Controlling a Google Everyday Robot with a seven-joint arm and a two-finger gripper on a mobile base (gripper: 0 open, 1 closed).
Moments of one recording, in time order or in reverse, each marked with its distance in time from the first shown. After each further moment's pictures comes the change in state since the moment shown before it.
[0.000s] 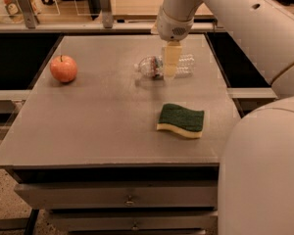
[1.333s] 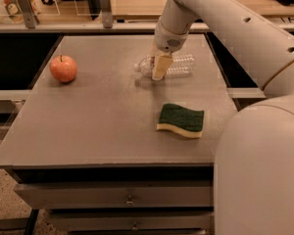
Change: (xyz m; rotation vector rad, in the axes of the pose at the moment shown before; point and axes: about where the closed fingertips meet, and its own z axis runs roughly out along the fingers) arm -0.001 -0.004 0.044 -0.022 -0.062 0.102
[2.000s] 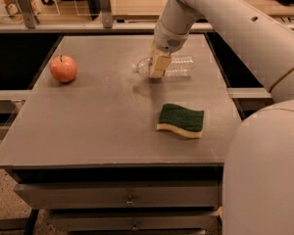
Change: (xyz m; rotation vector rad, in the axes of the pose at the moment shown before) arm -0.010 0.008 -0.007 0.005 -0.038 -0.010
